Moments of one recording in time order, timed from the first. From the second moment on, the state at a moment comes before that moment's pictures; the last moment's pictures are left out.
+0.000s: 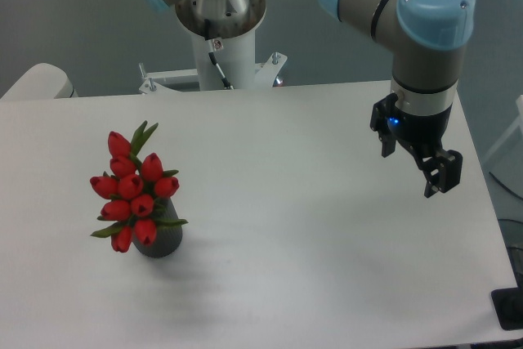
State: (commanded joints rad) arm 2.64 -1.95 -1.26 -1.27 1.58 1.66
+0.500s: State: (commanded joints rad) arm 2.65 -1.91 -1.30 -1.28 1.48 1.66
